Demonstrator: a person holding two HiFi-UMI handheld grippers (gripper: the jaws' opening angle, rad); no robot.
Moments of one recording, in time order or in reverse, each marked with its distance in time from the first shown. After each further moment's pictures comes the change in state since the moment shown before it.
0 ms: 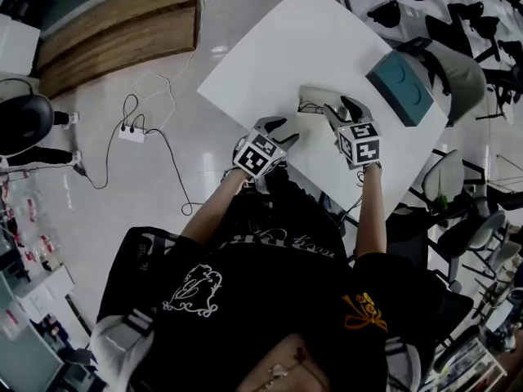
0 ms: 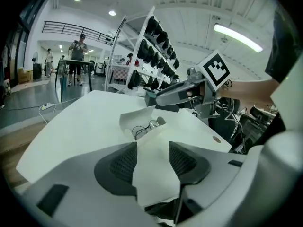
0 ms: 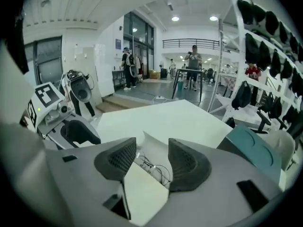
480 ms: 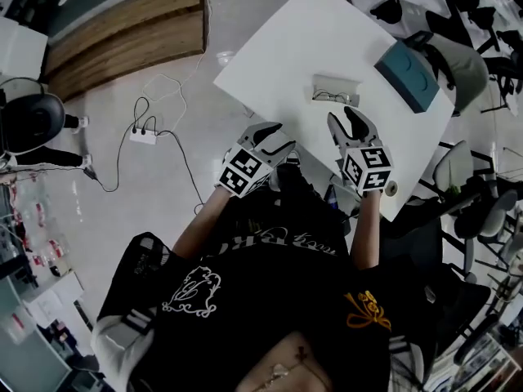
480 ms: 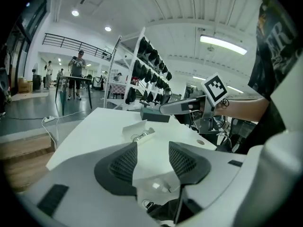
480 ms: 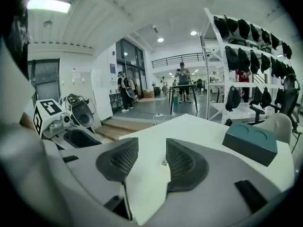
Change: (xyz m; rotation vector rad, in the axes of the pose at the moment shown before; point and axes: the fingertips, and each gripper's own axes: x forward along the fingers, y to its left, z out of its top) left arm -0.125 -0.038 -0.001 0.076 -0.158 -0.007; right arm -0.085 0.095 0.019 0.166 -0.239 -0.020
